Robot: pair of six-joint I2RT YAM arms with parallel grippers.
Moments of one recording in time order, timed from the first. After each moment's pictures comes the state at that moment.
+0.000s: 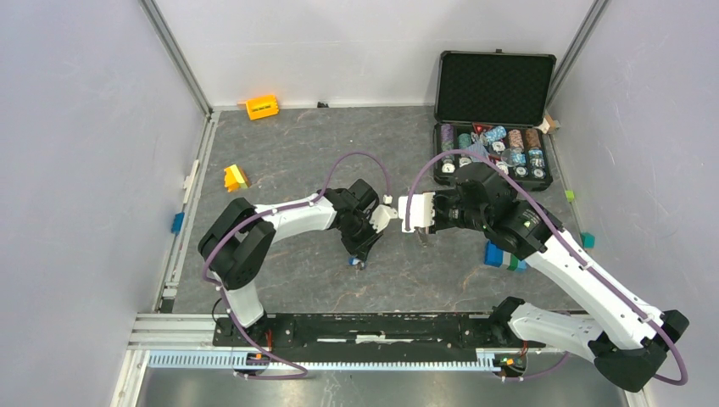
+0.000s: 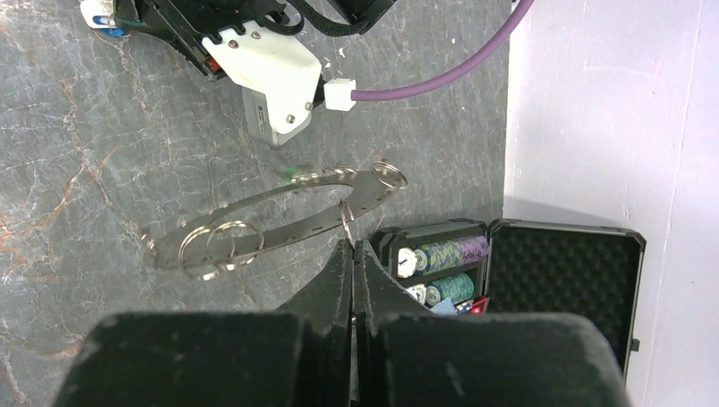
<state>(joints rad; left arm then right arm) -0.79 1.78 1.09 -0.58 0.37 0.22 0.73 1.01 1.14 -0.76 -0.15 -0.98</state>
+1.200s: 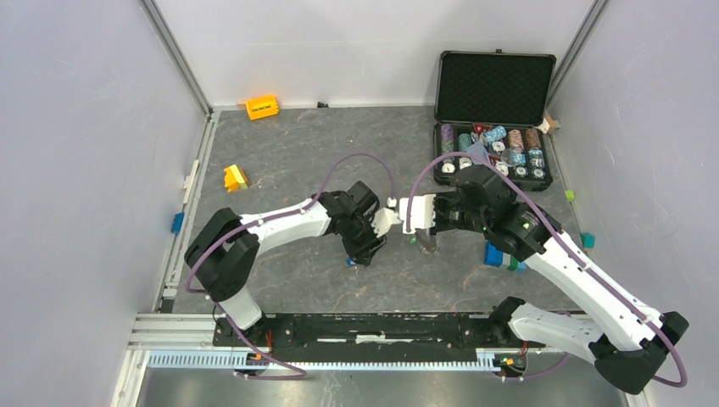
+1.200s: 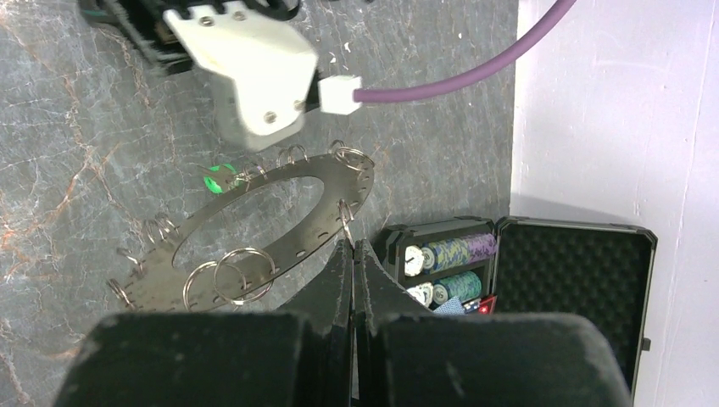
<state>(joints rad) -0.82 1.67 1.07 -0.59 0.37 0.29 0.72 1.00 1.10 -0.74 -0.16 -0.98</state>
